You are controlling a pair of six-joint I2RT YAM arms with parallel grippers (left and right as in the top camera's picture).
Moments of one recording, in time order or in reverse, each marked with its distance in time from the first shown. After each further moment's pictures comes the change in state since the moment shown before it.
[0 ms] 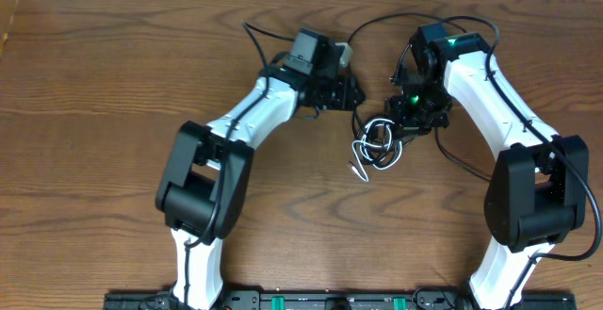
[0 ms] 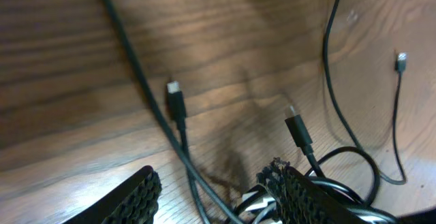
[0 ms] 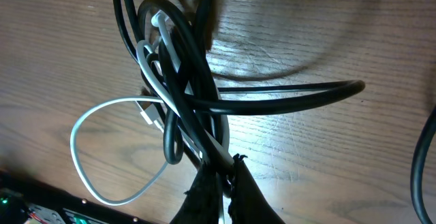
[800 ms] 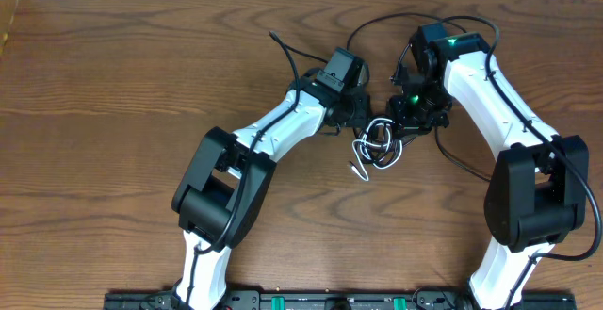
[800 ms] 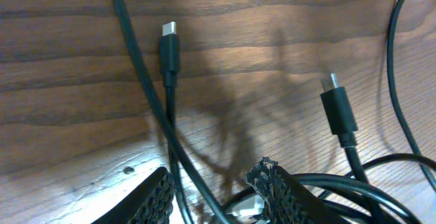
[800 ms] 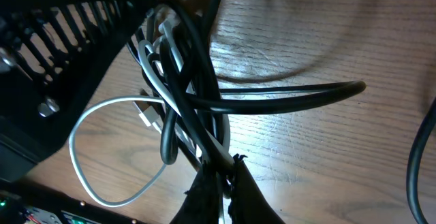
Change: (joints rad) left arm -0.131 0.009 0.000 -0.071 -0.238 -0.146; right arm 0.000 0.000 0.000 0.005 0.005 0.000
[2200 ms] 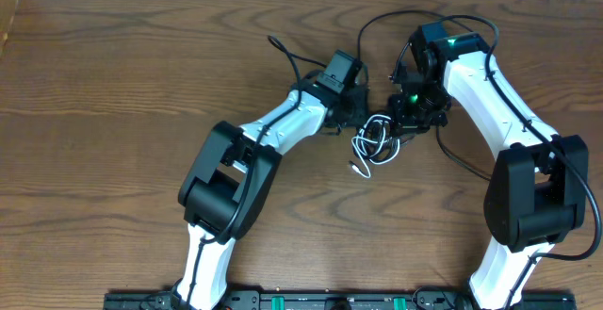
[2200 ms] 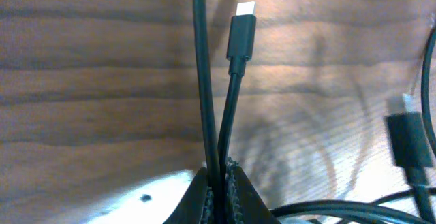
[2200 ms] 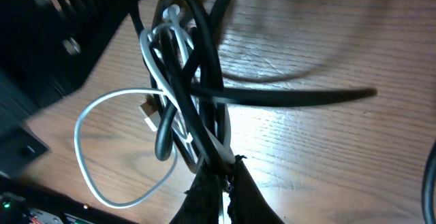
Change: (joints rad) left arm 0.025 0.050 0.000 0.045 -0.017 -0.064; right arm -0.001 0.000 -0.002 0.016 -0.011 0.000
